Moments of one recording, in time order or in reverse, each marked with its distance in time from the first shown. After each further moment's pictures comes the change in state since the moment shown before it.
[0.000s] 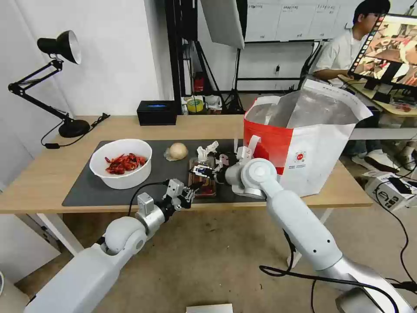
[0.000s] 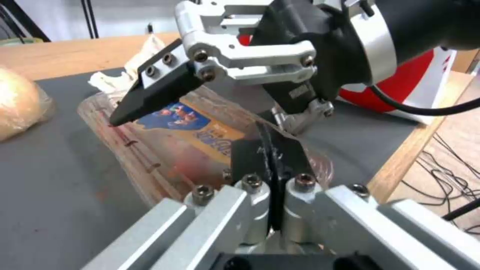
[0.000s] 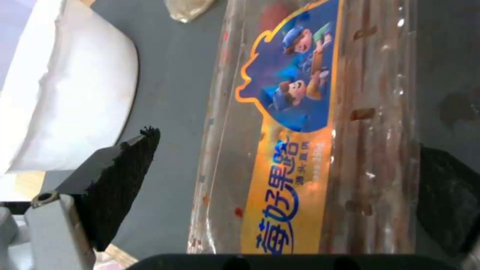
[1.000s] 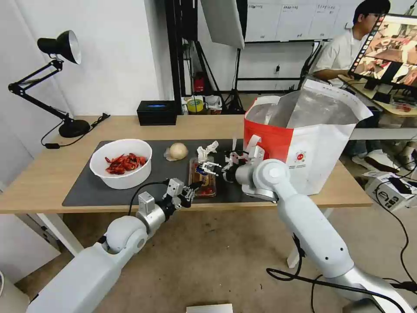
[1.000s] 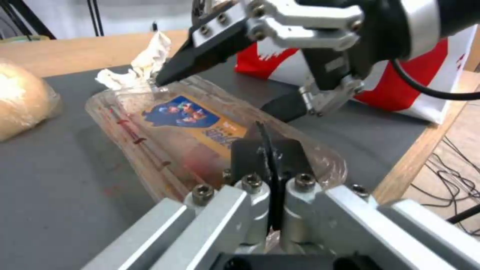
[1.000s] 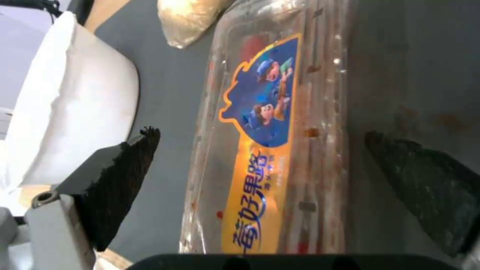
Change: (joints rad) left arm -0.006 -0.006 -0.001 0.010 0.005 0.004 -0.008; right arm -0.034 -0.014 0.059 0.039 -0.023 -0.001 -0.004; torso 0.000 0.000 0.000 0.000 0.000
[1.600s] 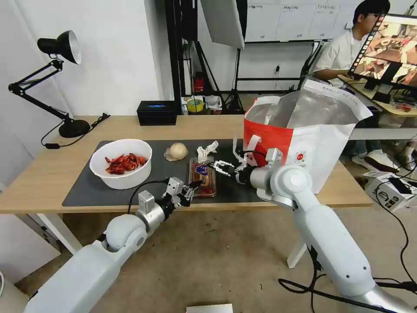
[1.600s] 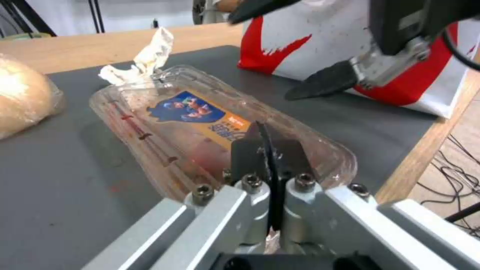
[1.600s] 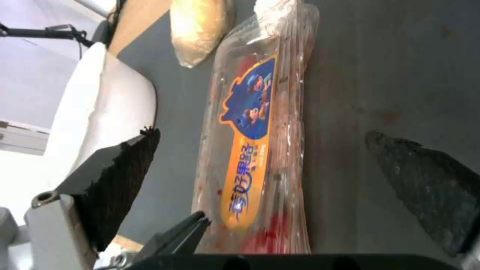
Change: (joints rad) left arm -0.012 0.004 0.010 0.013 -0.001 0.002 -0.002; right arm -0.090 -0.042 0.112 0.111 0.037 -0.002 0.002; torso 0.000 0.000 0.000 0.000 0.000
